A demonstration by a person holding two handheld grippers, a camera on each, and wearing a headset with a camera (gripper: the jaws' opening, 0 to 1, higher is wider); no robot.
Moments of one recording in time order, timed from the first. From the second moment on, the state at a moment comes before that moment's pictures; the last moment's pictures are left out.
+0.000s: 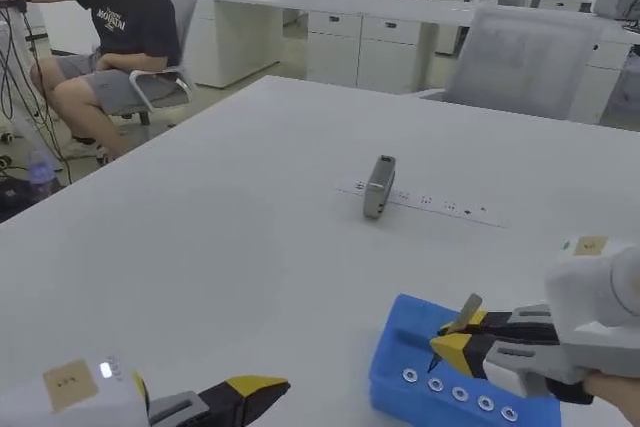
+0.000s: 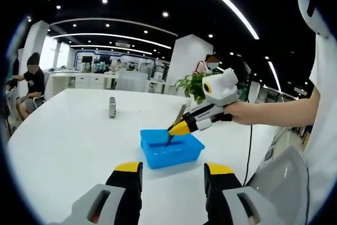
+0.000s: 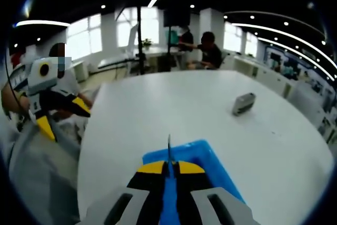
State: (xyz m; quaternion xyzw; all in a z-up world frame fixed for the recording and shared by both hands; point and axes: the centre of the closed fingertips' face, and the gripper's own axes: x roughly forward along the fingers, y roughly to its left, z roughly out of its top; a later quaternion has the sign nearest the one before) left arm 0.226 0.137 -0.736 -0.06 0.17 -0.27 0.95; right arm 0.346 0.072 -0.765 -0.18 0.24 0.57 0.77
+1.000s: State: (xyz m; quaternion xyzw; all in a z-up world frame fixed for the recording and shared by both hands) left arm 0.208 0.066 -0.709 0.00 0.20 -0.45 0.87; right arm 0.220 0.041 -0.773 -0.17 0.28 0.63 0.70
